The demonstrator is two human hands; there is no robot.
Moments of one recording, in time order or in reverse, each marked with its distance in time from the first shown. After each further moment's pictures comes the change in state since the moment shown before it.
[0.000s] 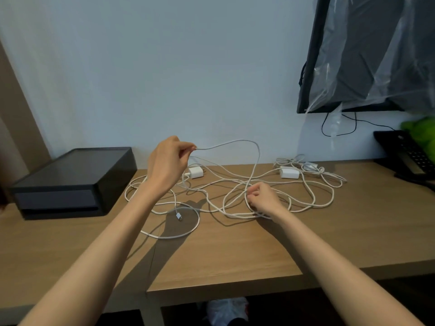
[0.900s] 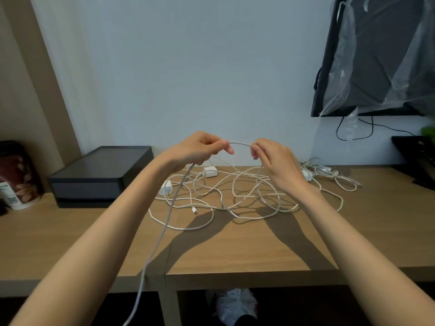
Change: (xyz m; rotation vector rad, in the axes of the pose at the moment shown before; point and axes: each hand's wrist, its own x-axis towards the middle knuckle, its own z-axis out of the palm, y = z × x) left_hand 0.008 0.046 -0.056 -0.509 -0.624 -0.140; right_hand -0.034 -0.084 -0.049 -0.328 0.299 -0.775
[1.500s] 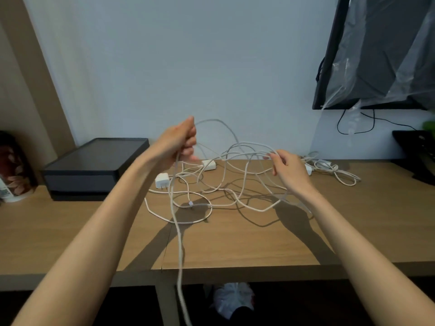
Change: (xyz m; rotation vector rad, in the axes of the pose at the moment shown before) left_hand 0.001 -0.031 -0.013 -0.555 0.163 -0.165; right_hand -0.023 0.037 0.013 0.247 -0.016 0.412
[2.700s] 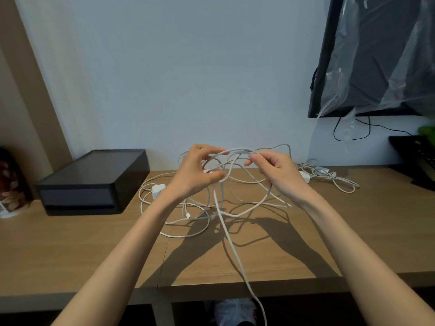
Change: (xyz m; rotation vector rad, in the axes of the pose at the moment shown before) left_hand -0.005 -0.033 0.040 0.557 0.088 0.387; right_hand -0.011 -0.049 -0.013 0.340 -0.168 -0.141
